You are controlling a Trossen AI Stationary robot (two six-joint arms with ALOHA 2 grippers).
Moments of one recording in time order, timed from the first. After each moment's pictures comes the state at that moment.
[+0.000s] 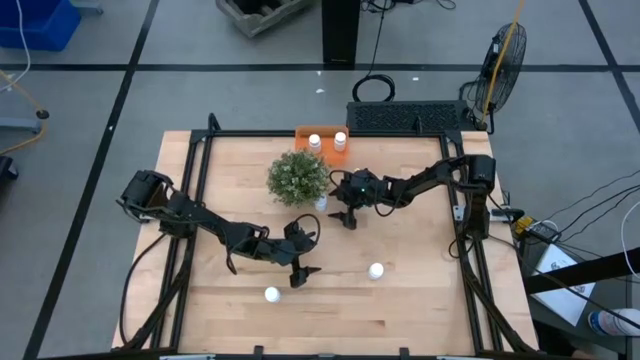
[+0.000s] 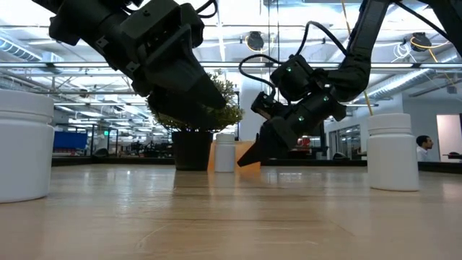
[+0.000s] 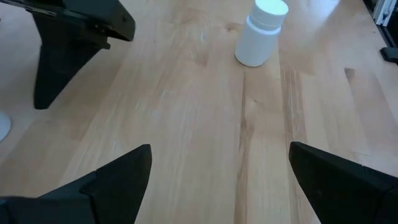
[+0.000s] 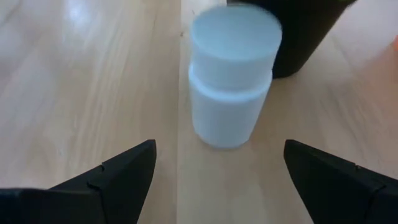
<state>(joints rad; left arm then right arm) -0.32 1.70 0.83 0.23 -0.26 -0.42 -0.26 1.91 0.73 0.59 -0.21 -0.10</state>
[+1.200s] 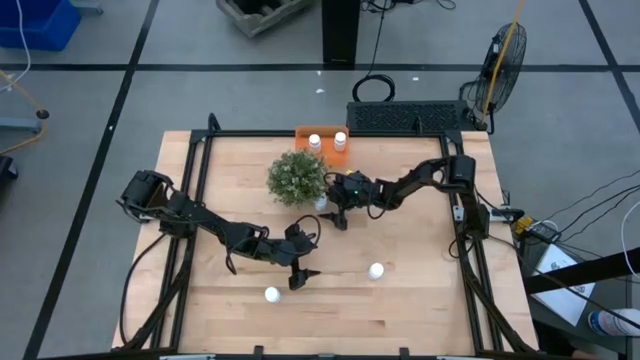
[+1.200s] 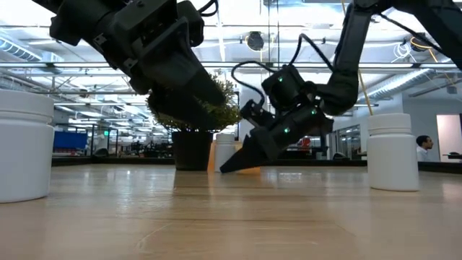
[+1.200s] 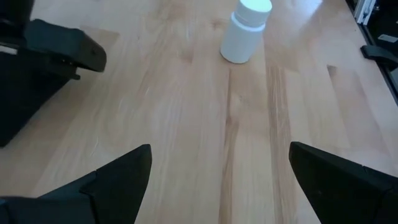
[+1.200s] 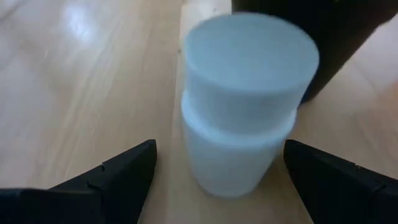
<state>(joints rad) -0.33 1.70 0.83 0.23 -0.21 -0.43 -0.25 2.06 0.81 0.75 -0.21 -0.10</state>
